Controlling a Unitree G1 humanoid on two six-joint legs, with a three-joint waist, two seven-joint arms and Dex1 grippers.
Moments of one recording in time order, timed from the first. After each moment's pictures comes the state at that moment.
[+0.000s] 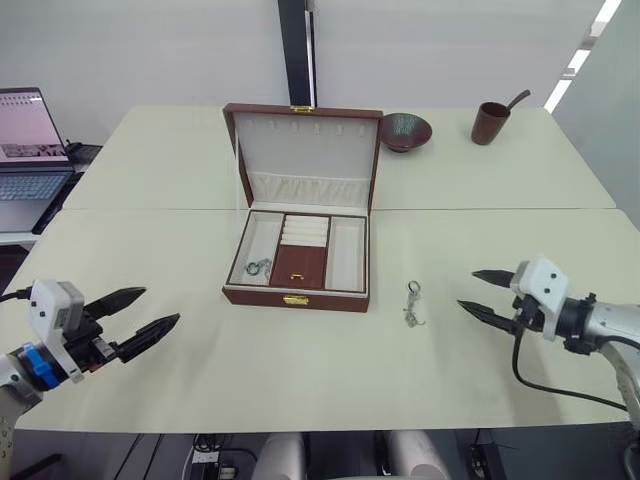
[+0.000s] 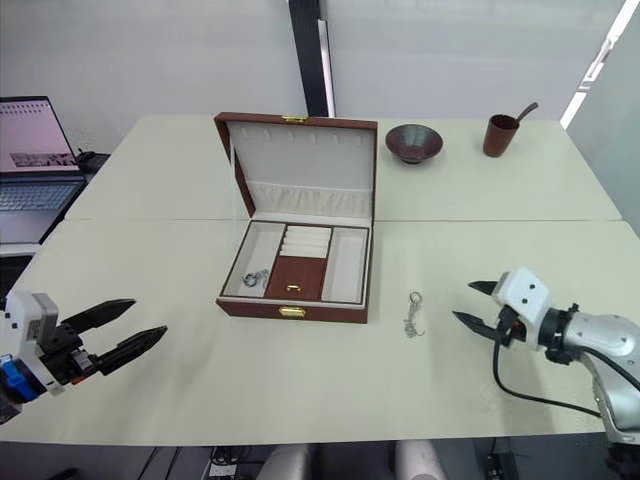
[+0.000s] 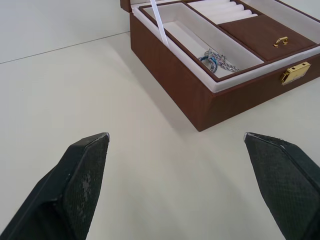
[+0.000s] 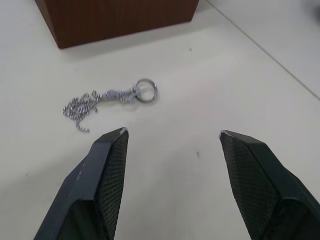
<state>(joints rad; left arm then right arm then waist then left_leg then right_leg) 0.26 0.80 0.60 -0.07 -0.61 0.31 -1.07 0.11 -0.79 -0.25 -0.33 0.24 0.31 0.98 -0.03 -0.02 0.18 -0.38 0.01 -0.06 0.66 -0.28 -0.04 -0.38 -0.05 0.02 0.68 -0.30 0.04</state>
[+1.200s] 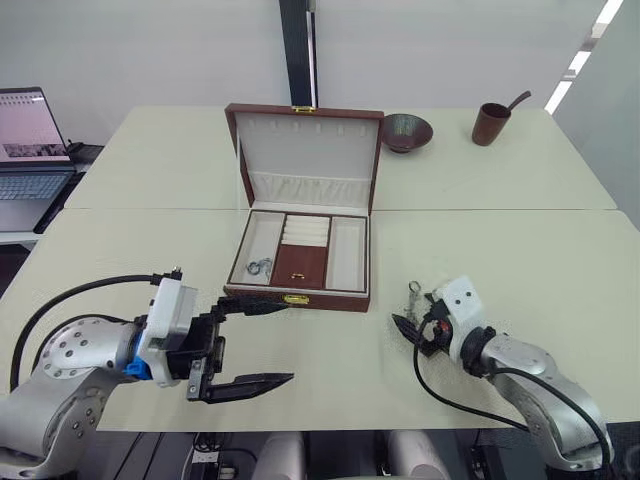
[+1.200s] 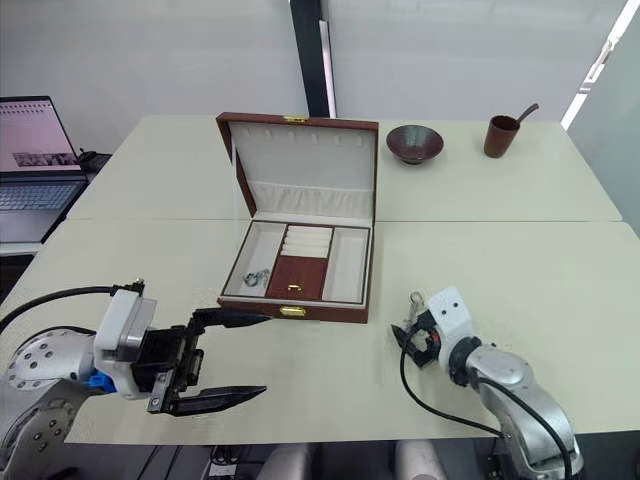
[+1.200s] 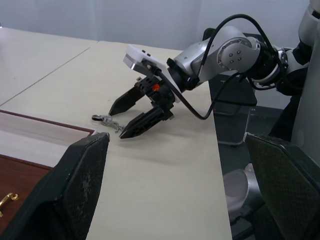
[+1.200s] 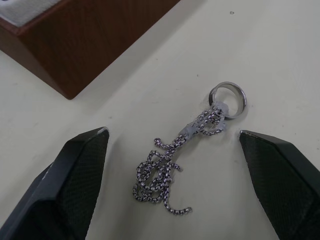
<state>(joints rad) 0.09 0.81 0.25 -0.55 -0.79 0.37 -1.26 0.01 -0.38 0.10 -0.61 0.20 0.90 0.36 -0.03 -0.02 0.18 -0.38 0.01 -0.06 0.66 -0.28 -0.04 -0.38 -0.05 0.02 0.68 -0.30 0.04</state>
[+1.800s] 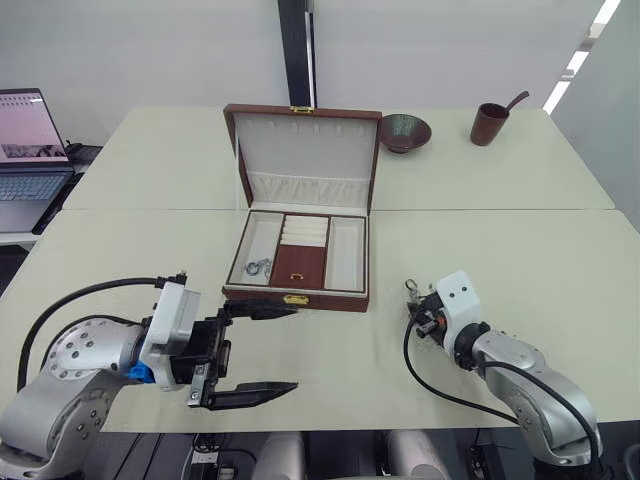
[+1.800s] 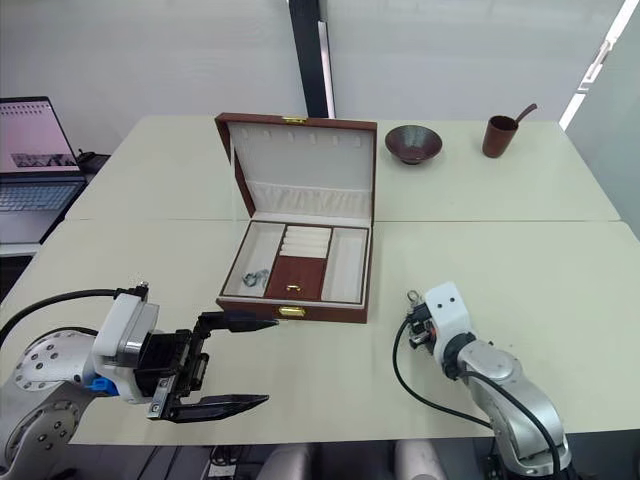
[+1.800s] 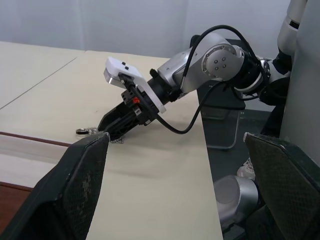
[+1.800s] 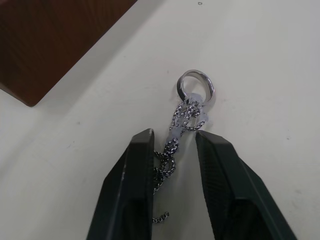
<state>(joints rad) 0.11 0.80 0.24 -0.57 -0.80 0.35 -1.27 -0.03 -0.35 0.11 -0.63 0.18 1.00 0.26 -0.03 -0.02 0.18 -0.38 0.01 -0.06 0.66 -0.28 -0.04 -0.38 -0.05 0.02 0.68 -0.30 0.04</state>
